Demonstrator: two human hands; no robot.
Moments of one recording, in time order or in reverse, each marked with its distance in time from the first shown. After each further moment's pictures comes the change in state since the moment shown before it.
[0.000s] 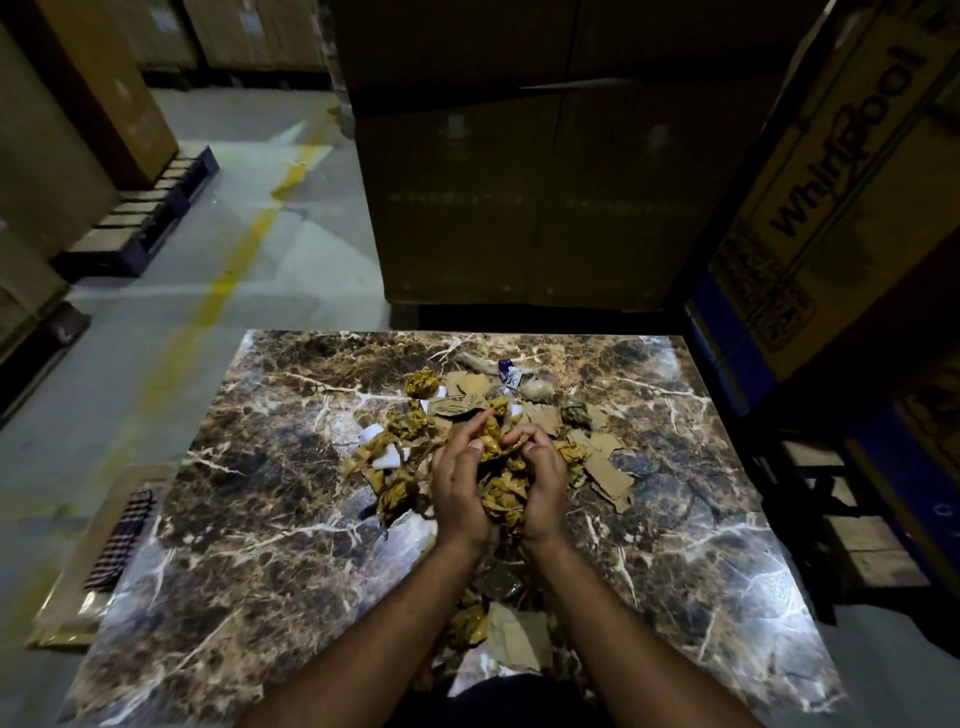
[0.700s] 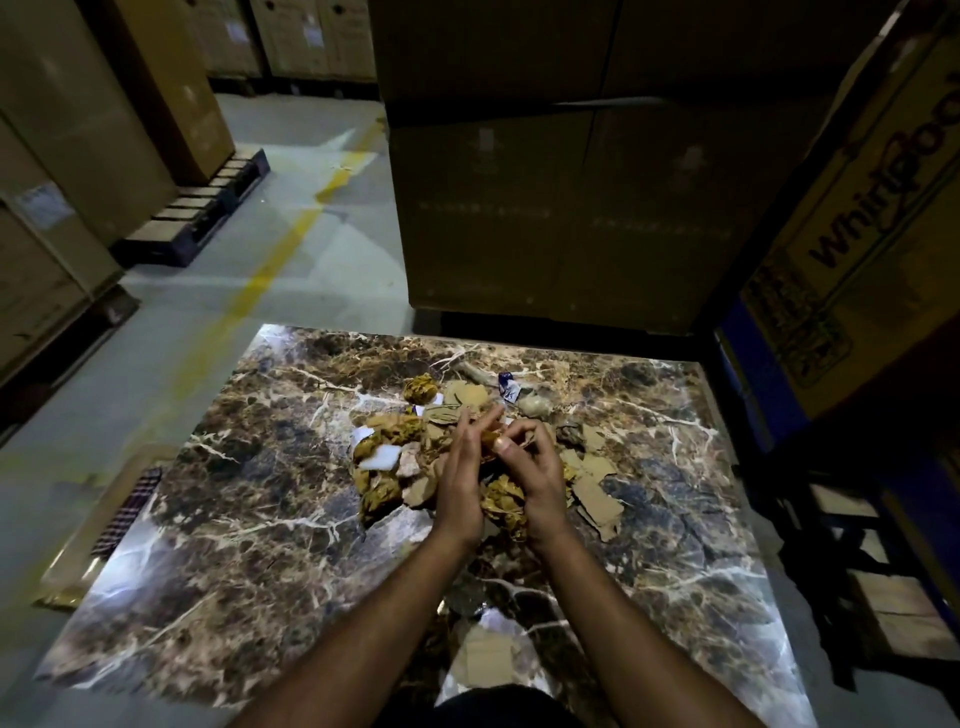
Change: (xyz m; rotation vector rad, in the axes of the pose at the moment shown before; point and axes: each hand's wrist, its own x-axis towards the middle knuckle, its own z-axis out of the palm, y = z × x) left_hand 0.009 -0.006 0.034 0.199 -0.094 -0.066; right_hand 0.026 -0.026 -0.037 -0.064 -0.213 0.145
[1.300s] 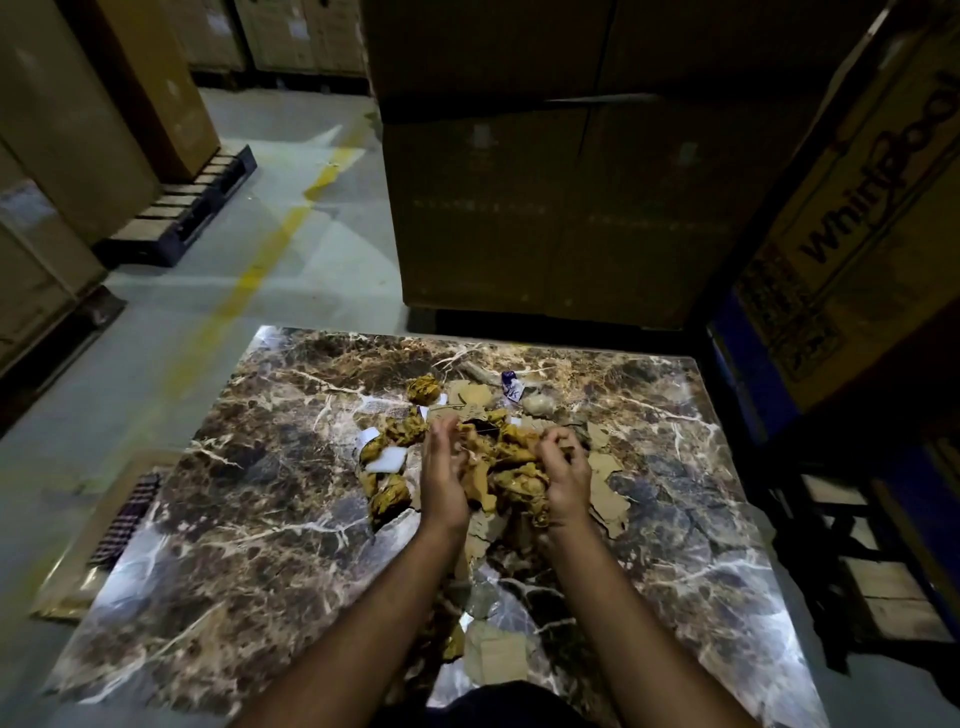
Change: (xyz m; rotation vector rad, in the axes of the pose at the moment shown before) left_hand 0.014 -0.003 -0.022 -0.263 0.177 -0.188; right_hand 0.012 0.009 -0.002 0.080 0.381 0.159
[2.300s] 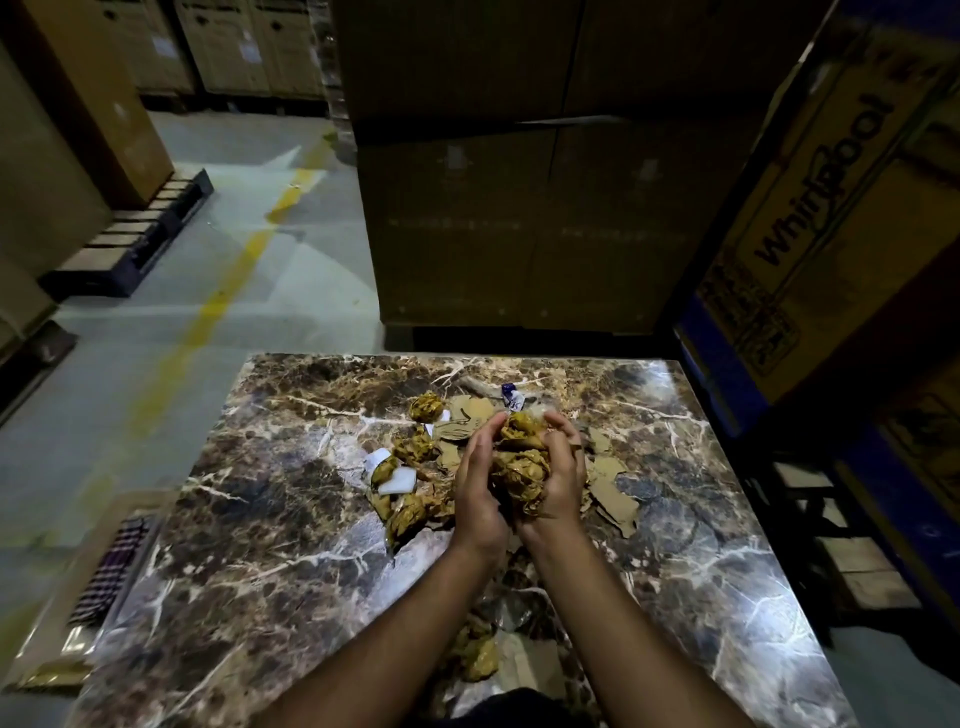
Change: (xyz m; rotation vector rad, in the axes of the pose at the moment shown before) left_hand -0.013 0.022 -0.009 -0.245 -0.207 -0.032; right_hand -0.025 0.001 0.058 0.432 0.116 -0.014
